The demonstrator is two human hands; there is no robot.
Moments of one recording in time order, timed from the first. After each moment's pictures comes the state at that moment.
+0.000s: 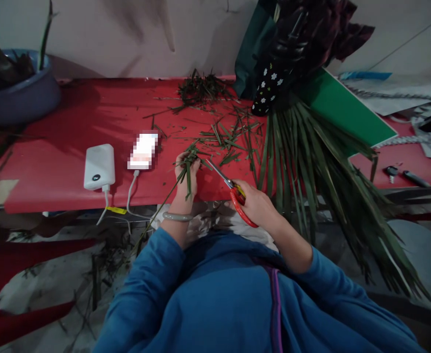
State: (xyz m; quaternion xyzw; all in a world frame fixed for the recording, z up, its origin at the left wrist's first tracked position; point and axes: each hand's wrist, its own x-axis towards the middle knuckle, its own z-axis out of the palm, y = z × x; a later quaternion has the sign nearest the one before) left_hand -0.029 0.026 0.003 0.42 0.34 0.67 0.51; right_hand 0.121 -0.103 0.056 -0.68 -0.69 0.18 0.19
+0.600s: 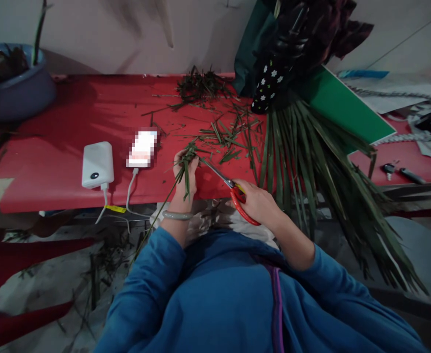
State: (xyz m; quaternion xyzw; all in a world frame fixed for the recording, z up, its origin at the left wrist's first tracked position) left_hand -0.033 0.027 -0.002 0.44 0.36 0.67 0.48; right_hand 0.122 -0.105 0.052 -0.69 -0.70 0.13 0.13
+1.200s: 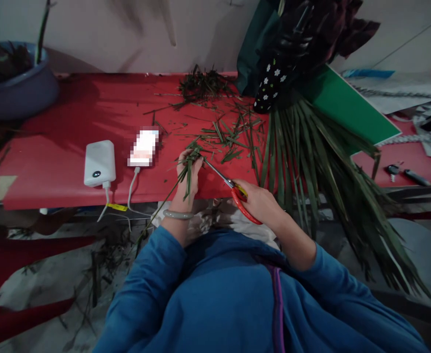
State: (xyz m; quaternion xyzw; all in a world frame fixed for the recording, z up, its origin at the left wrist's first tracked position) left_hand -0.033 0.024 0.002 0.45 0.35 0.66 0.49; right_hand 0.123 -0.101 0.056 -0.67 -0.72 0.14 0.12
